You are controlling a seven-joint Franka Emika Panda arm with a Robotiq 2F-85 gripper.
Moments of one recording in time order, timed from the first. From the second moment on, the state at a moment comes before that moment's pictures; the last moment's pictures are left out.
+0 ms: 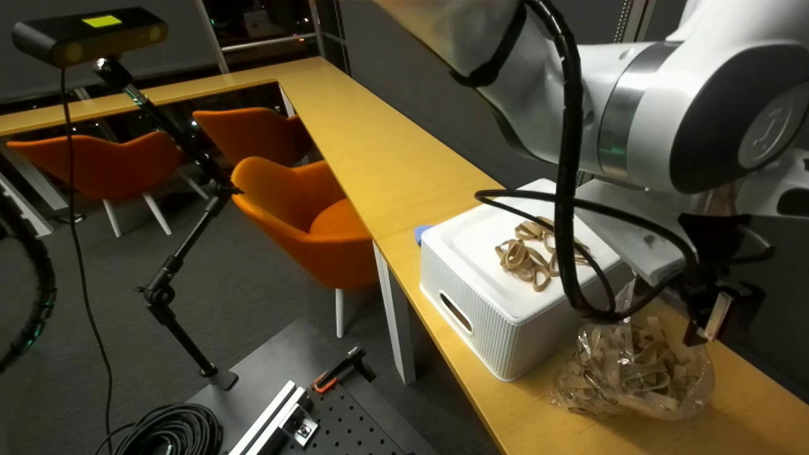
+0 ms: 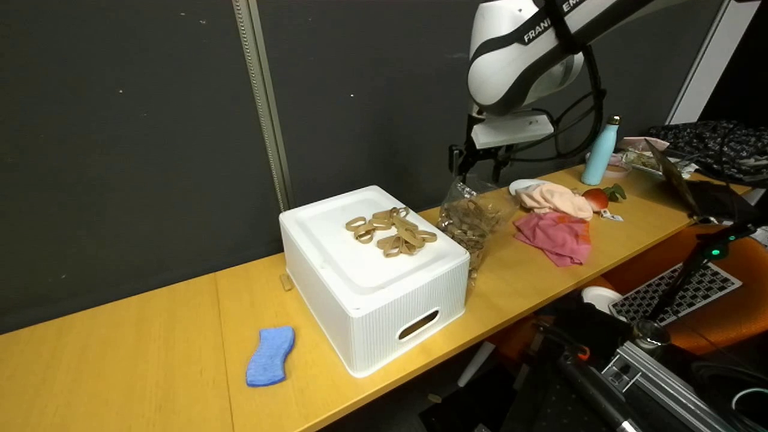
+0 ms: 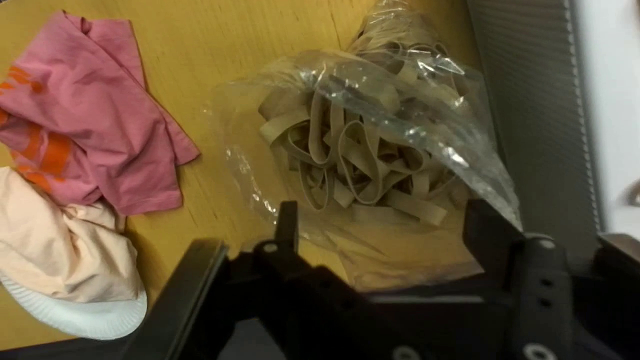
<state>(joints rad) -0.08 0.27 -0.24 -1.97 -0.13 2.33 0.41</state>
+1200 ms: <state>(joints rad) 0.04 0.38 -0.06 -1.86 -0.13 2.20 0.39</state>
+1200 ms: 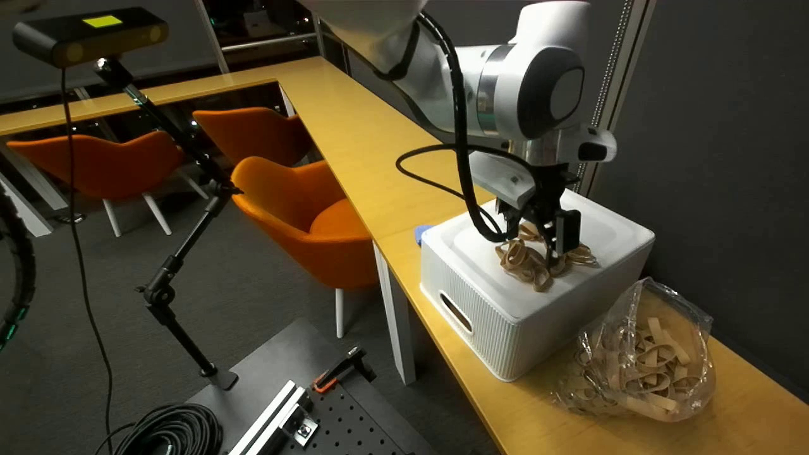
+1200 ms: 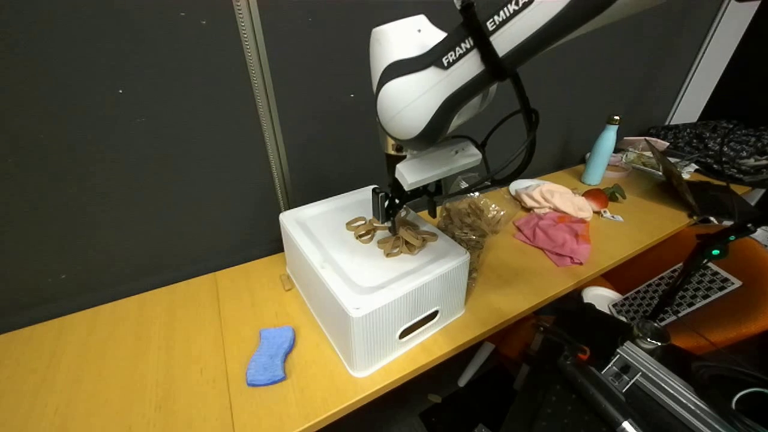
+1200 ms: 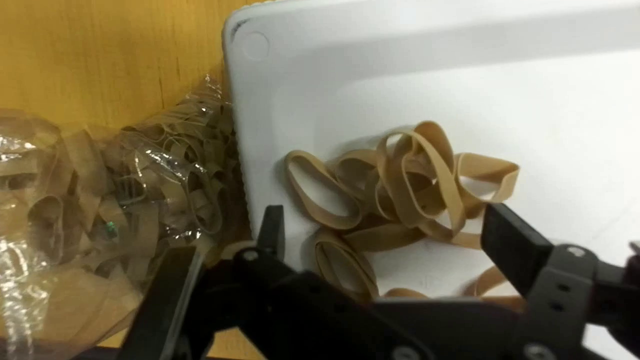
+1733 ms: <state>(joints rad) 0.06 0.48 -0.06 -1.78 -0.13 2.19 0.39</state>
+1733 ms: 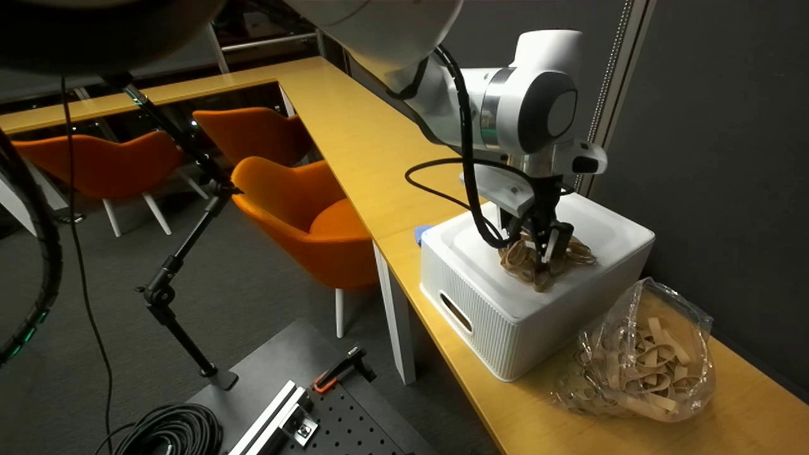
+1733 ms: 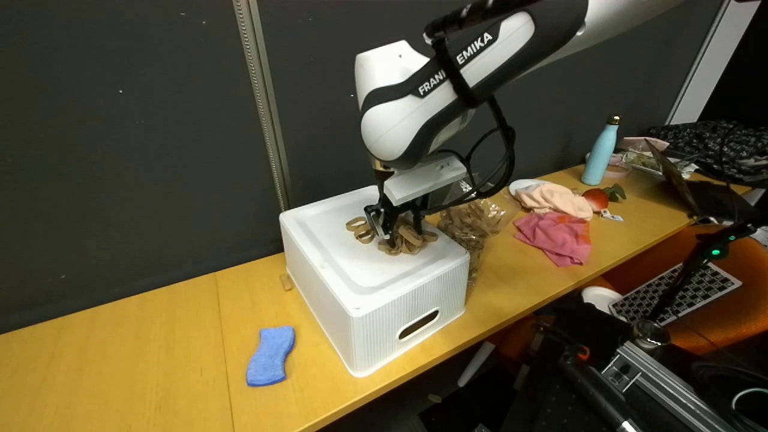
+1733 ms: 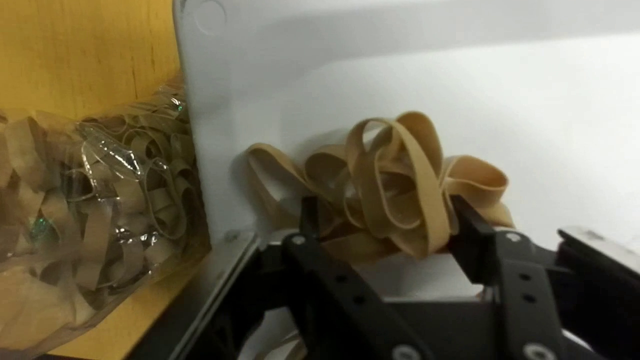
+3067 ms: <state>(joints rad) 0.02 0.36 -0.15 -1.69 -0.13 2.04 0.39</state>
